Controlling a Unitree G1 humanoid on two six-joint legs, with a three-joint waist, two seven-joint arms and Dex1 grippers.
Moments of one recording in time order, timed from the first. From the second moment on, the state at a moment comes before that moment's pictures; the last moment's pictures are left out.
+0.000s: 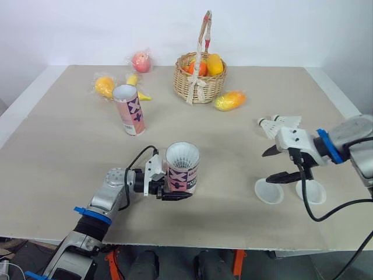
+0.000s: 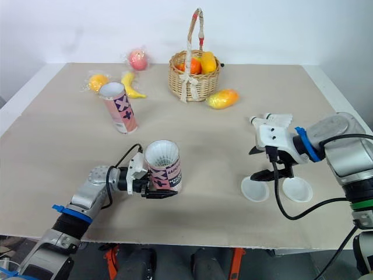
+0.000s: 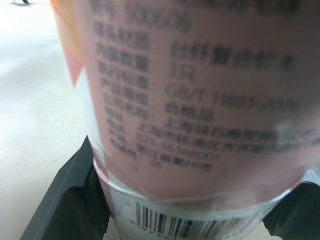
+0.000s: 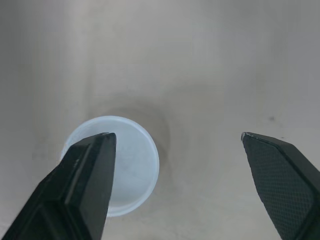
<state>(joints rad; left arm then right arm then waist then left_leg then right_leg) -0.45 0.34 -0.23 0.28 -0.28 0.00 -1.27 -0.68 -1.11 0.28 0.17 0.06 0.31 1.52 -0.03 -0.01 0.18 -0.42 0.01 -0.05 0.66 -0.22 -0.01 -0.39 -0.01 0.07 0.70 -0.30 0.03</state>
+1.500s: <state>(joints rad) -0.46 0.28 -0.20 0.36 -0.29 -0.02 -1.23 -0.73 -1.04 0.30 0.18 -0.02 0.24 1.56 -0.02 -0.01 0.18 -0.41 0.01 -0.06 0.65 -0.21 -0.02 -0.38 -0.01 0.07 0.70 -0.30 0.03</state>
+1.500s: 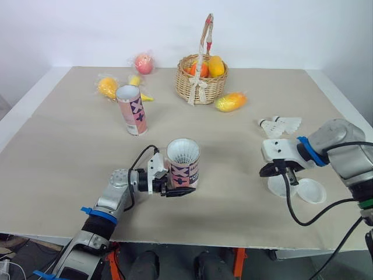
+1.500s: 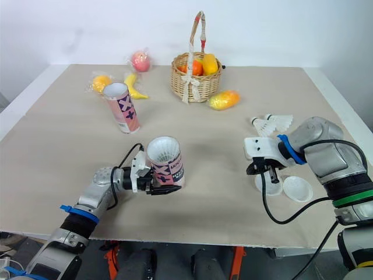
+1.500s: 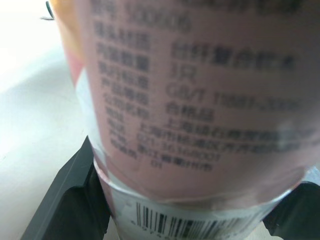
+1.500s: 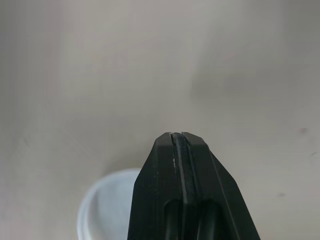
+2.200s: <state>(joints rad) -0.46 0.28 -0.20 0.37 -0.29 -0.03 -1.23 -0.74 -1.13 0.27 0.27 -0.04 0.17 1.54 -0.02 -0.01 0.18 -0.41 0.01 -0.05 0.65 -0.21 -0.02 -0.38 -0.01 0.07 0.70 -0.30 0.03</state>
